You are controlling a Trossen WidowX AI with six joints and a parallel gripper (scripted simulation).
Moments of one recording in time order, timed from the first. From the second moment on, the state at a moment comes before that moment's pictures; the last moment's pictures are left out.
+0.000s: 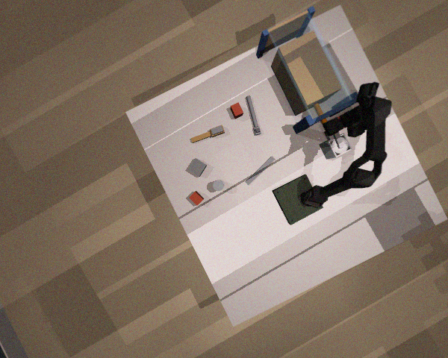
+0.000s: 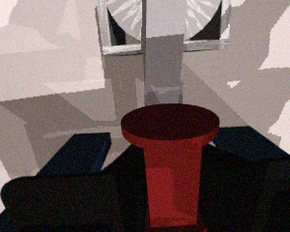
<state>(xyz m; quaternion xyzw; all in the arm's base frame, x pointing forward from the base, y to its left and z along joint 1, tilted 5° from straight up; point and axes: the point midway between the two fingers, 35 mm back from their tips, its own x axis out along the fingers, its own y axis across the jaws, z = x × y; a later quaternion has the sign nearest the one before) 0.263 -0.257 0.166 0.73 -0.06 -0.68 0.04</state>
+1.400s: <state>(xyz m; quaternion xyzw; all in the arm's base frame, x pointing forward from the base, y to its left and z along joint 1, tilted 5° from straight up) 0.253 -0.204 0.160 0.74 -0.05 -0.68 0.03</state>
